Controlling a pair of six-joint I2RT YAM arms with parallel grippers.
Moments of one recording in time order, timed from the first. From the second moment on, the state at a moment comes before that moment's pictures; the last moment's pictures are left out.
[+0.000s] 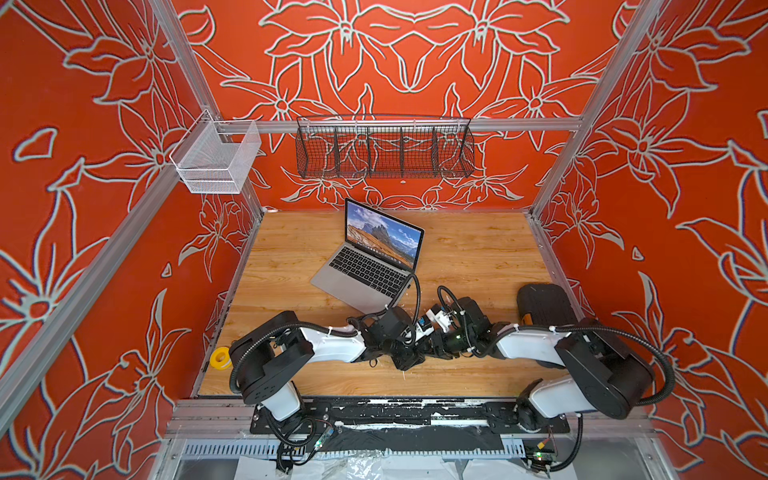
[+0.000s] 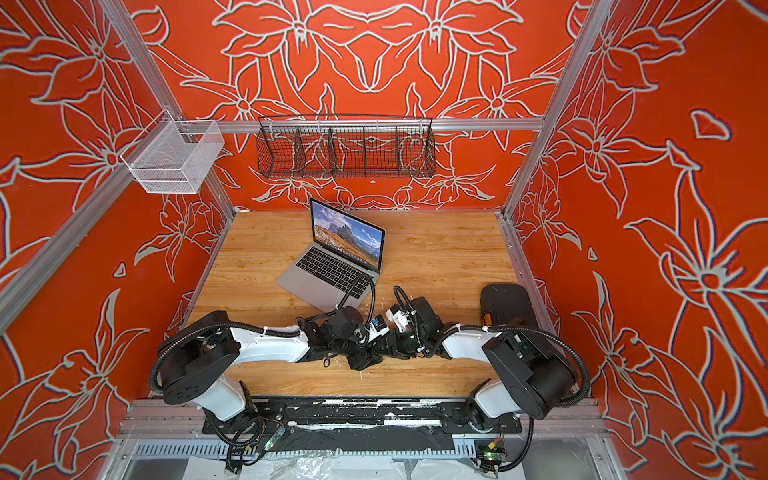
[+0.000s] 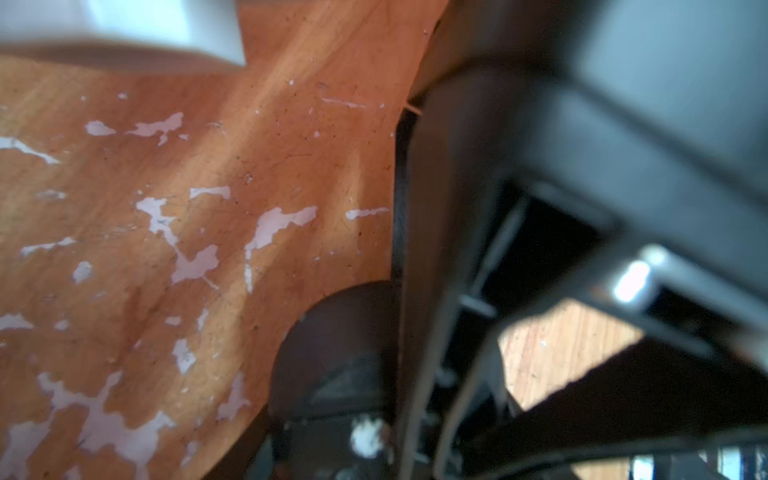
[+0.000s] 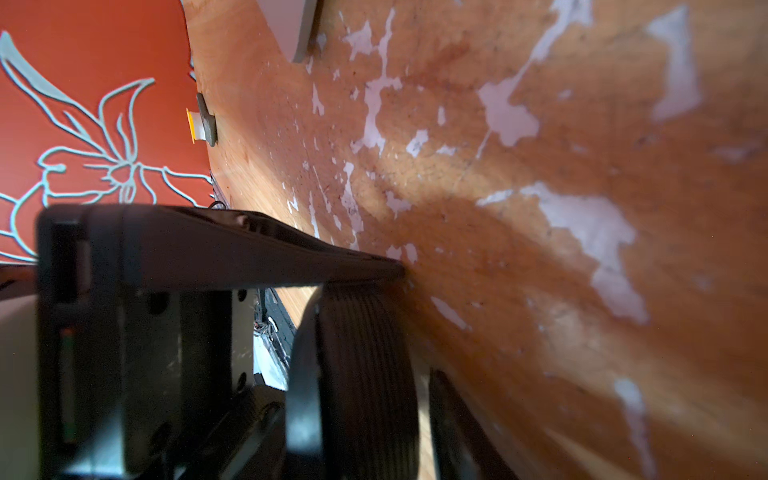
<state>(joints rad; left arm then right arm) -0.93 1.62 0.68 0.06 0.27 0.01 0.62 1.45 0.41 0.12 -0.74 0.77</state>
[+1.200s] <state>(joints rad) -1.06 1.61 0.62 0.15 0.16 0.10 0.39 1.31 0.48 -0.35 -0.88 0.53</state>
